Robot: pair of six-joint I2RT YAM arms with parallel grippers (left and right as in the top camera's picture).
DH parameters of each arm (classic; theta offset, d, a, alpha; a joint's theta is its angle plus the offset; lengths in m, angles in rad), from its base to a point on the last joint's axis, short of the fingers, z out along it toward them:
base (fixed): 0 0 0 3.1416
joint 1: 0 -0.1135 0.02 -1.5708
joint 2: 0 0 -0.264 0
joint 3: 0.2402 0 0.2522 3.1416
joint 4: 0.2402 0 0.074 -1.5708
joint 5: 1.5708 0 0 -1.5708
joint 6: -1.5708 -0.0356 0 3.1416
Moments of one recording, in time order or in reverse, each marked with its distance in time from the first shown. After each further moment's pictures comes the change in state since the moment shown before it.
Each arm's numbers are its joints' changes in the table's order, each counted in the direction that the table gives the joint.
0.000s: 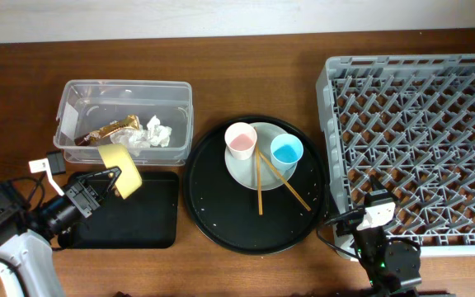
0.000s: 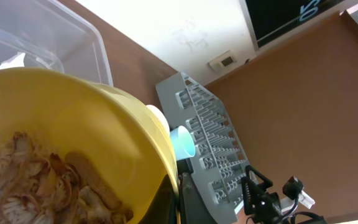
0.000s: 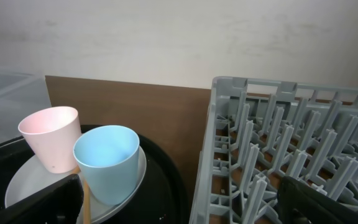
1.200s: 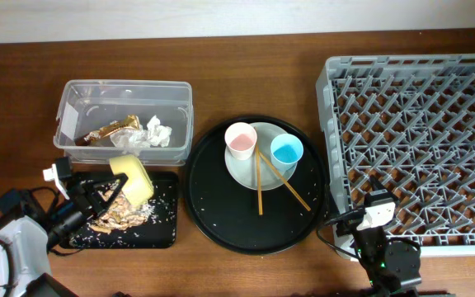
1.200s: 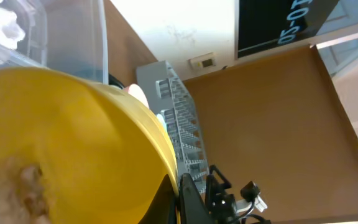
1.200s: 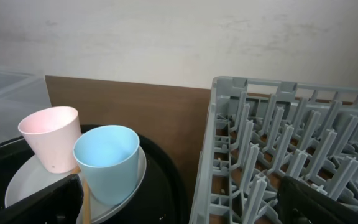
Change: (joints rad) left arm 0.000 -0.169 -0.013 0.200 0.075 -0.126; right arm 0.000 0.000 0.000 0.000 0.000 0.001
